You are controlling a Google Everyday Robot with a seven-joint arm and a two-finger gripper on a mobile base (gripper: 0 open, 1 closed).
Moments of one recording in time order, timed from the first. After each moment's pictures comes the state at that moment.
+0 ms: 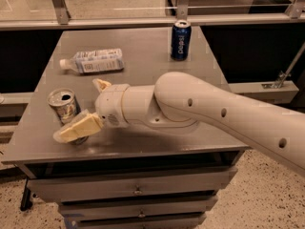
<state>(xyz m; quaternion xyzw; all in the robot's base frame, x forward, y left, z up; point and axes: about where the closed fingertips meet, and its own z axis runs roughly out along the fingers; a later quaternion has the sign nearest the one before) 0.481 0.183 0.870 -0.50 0.62 0.36 0.48</state>
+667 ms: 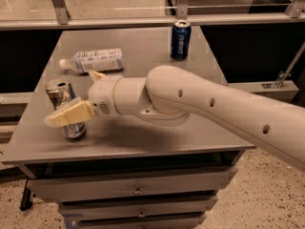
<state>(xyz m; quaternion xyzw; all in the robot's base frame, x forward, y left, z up) 0.509 0.200 0.882 -0.46 0.64 0.38 0.49</state>
